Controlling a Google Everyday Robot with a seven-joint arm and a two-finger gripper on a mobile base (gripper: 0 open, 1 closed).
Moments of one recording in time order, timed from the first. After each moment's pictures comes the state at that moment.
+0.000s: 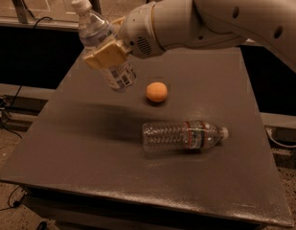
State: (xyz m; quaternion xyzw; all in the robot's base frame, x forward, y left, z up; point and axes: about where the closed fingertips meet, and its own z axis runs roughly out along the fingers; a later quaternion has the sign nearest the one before) arm 0.539 0.088 1.003 -0.54 0.63 0.28 0.48
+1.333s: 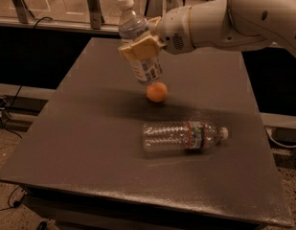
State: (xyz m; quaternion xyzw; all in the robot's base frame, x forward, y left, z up) arm 0.590 0.016 0.988 -0.49 0.66 0.29 0.50
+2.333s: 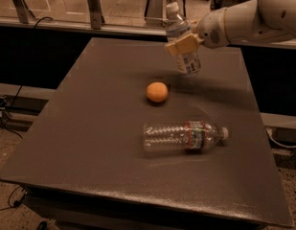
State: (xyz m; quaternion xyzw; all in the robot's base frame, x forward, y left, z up) arm 0.682 -0.106 0.943 -0.45 0.72 0.23 0.47
